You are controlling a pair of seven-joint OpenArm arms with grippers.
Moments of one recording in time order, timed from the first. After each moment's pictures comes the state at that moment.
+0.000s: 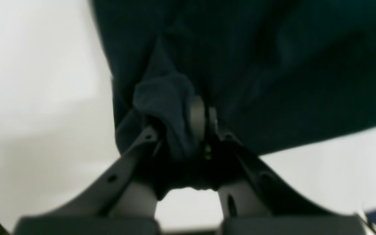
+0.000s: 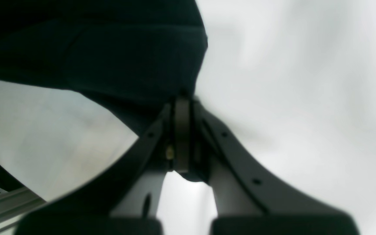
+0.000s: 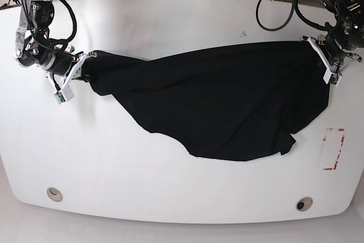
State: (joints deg) left arm 11.1 -14.0 -35.9 107.5 -21.1 -42.8 72.1; right arm -8.2 28.9 15.3 94.2 50.5 30.5 -63.1
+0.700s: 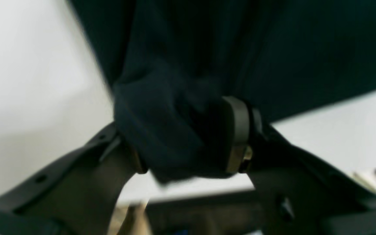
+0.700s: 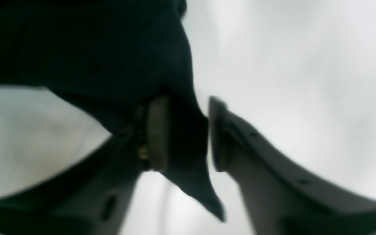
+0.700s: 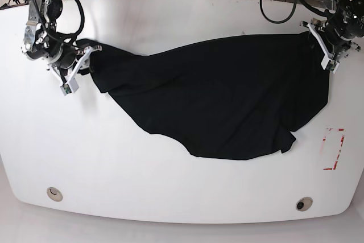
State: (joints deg) left arm 19.0 -17.2 -34.4 107.3 -20.9 -42.8 68.7; right arm -11.1 24.1 16.4 95.5 36.8 30.0 -61.8
